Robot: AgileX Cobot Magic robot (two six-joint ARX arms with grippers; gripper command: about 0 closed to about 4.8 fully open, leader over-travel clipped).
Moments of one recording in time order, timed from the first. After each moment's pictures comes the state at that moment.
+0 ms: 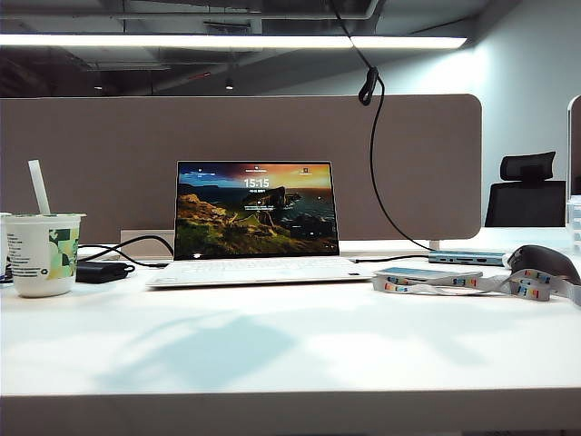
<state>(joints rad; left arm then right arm) -0.46 1.31 1.36 0.03 1.01 0.04 0.50 1.53 1.89 -0.27 -1.05 0.08</state>
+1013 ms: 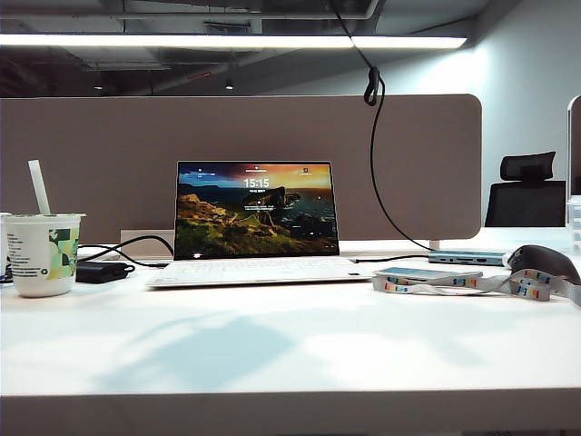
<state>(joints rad) -0.46 1.31 1.36 0.03 1.01 0.04 0.50 1.53 1.89 -0.28 -1.04 0.08</state>
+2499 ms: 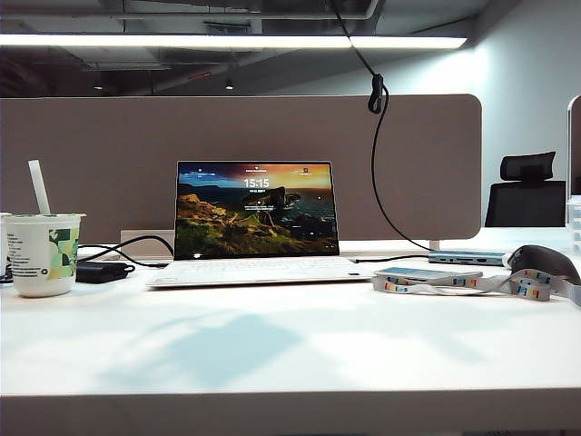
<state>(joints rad) -0.45 1.31 1.36 0.06 0.99 0.00 0.47 1.52 1.89 -0.34 -1.05 0.02</state>
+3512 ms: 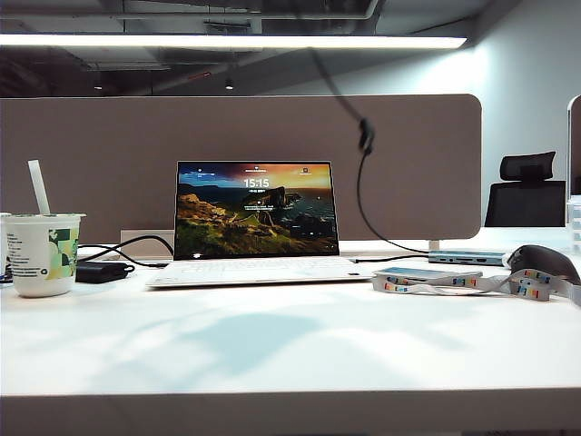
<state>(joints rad) -0.45 1.31 1.36 -0.15 0.81 0.05 0.33 1.44 1.91 -0.37 -0.86 0.02</state>
